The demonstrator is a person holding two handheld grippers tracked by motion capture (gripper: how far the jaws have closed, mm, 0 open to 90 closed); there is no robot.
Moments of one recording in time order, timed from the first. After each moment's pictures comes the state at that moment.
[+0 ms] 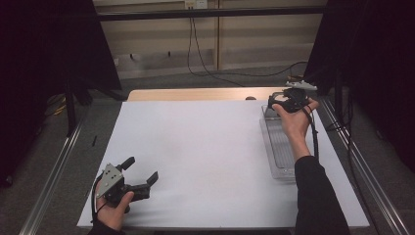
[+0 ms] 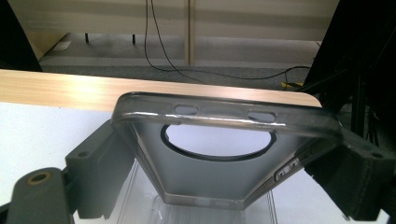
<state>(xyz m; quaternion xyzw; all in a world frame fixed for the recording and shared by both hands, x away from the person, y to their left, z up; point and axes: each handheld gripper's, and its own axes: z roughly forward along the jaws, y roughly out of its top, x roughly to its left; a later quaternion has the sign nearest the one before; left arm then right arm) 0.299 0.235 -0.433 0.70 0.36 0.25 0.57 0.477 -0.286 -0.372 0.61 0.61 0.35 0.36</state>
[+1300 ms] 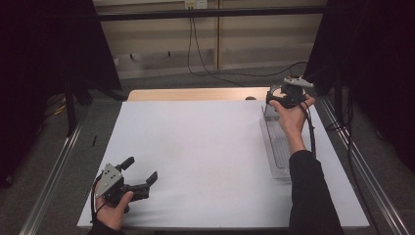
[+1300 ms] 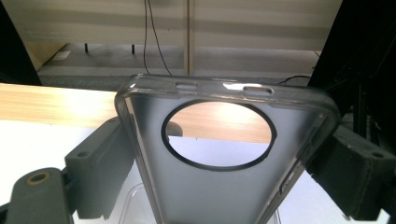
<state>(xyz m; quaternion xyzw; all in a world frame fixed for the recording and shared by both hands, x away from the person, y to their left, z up) 0.299 0.237 -0.433 0.70 0.36 0.25 0.57 0.497 -0.286 -0.378 0.61 0.60 0.36 0.37</state>
